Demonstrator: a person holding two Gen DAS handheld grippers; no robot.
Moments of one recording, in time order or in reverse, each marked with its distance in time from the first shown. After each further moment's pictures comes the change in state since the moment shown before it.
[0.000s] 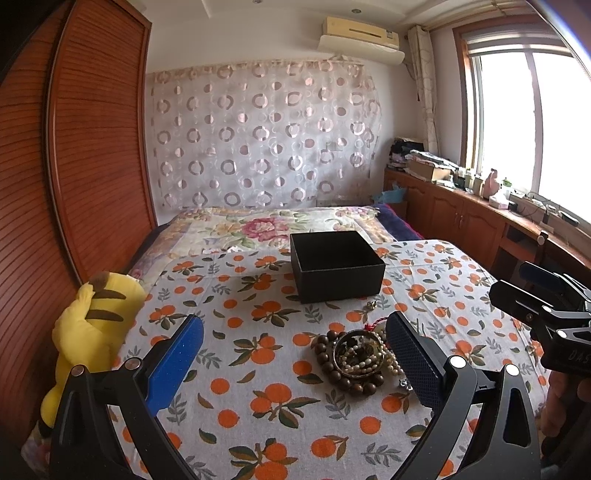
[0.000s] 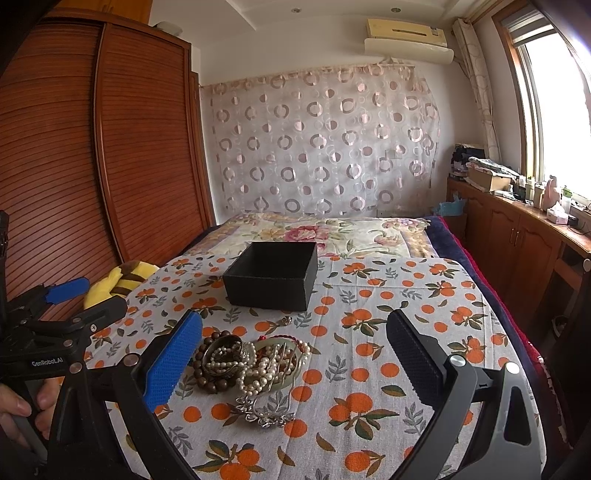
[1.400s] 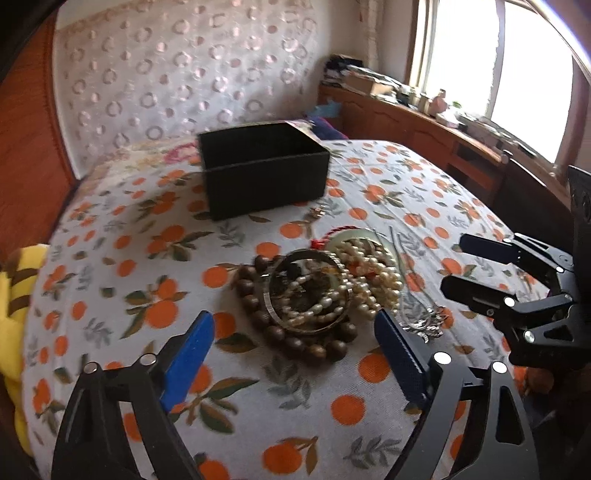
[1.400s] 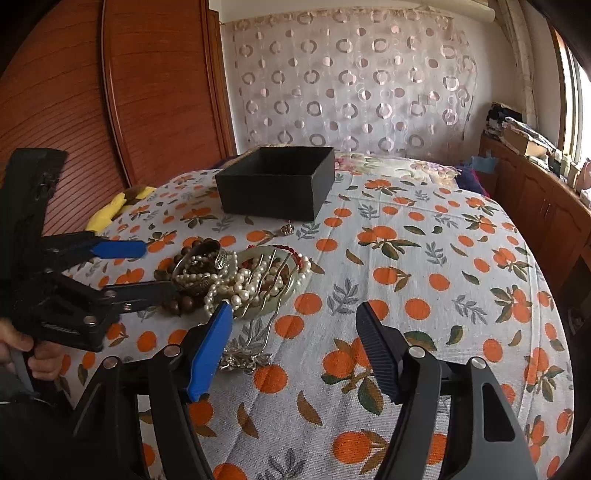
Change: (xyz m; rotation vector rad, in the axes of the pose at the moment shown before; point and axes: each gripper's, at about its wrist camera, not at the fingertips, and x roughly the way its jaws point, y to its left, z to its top) left arm 0.103 -0.027 -0.037 0.112 0.345 -0.294; right arm 0.063 -0.021 -0.059 -0.066 0.266 0.101
